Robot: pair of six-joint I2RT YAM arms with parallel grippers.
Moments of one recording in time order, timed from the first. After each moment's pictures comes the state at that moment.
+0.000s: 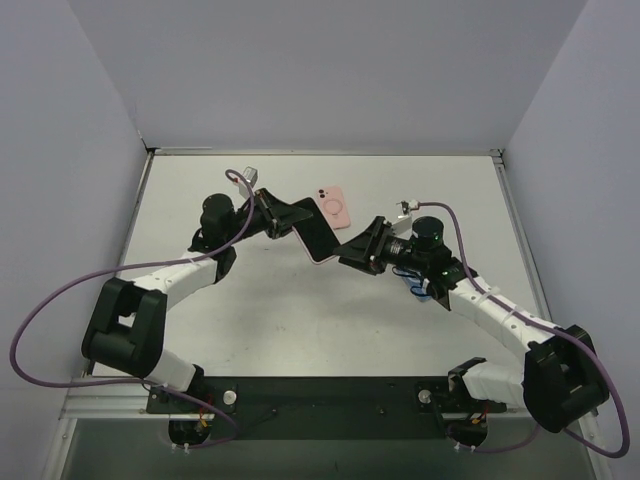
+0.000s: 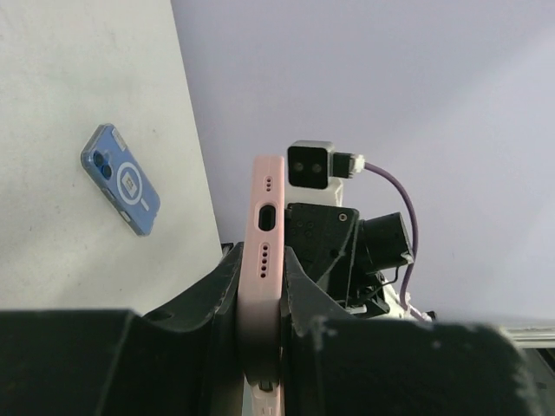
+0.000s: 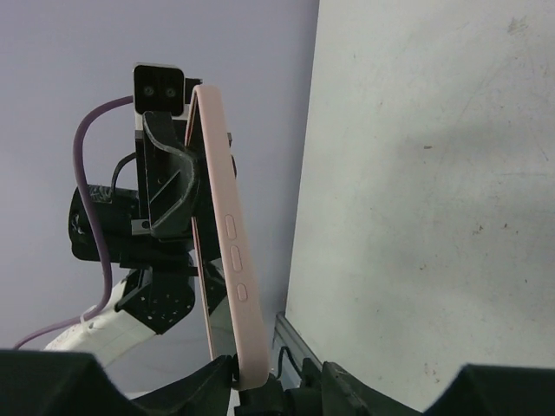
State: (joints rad) left arm -0.35 1.49 0.79 0.68 0.70 -1.39; right arm 0.47 1.20 0.65 0.24 -0.61 1.13
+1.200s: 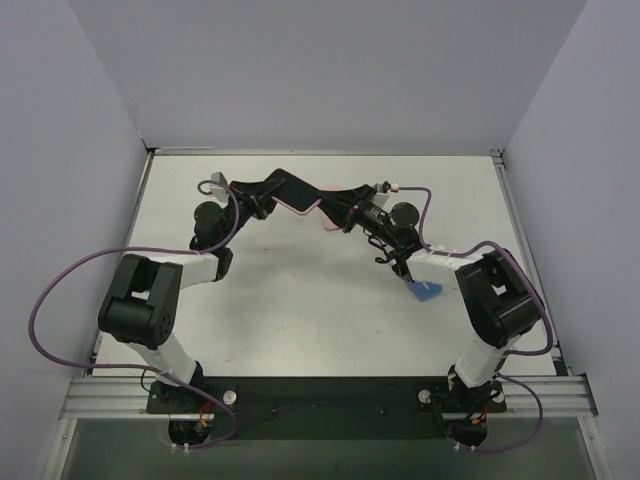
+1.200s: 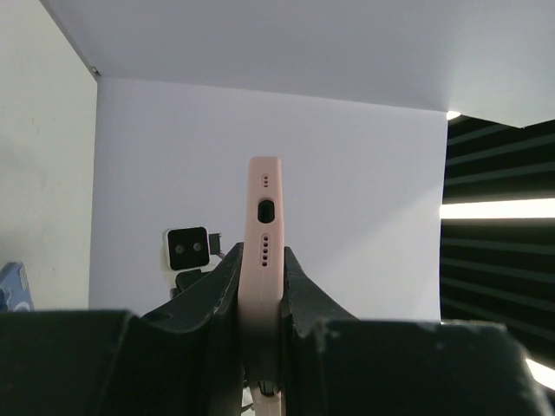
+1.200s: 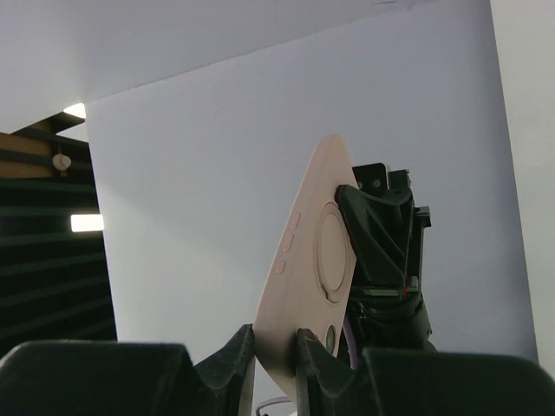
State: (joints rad) left arm -0.27 1.68 0.75 1.12 0.38 -1.86; right arm 0.50 1.71 0.79 1.11 -0.46 1.89
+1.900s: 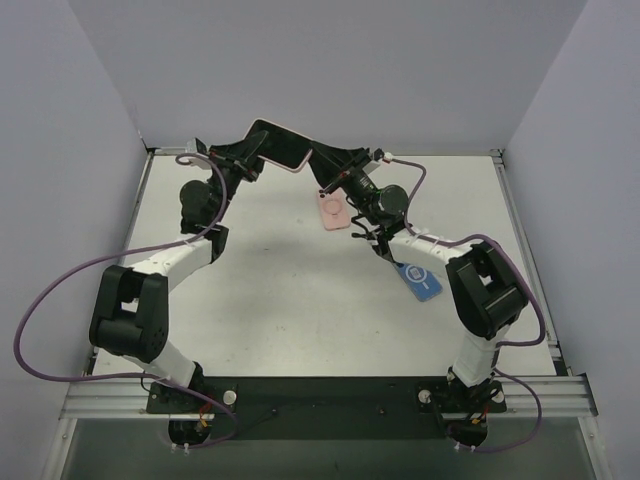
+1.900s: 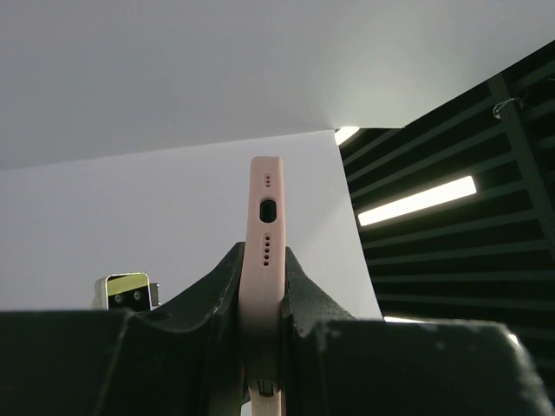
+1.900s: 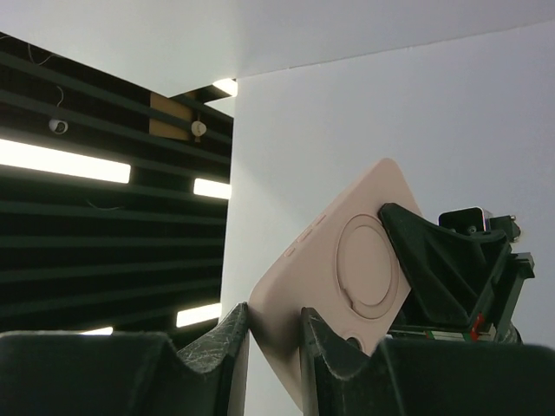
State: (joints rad) left arm -0.26 1.58 0.93 1.10 0.21 -1.87; right arm 0.58 1.80 1.07 1.25 -0.21 1.97
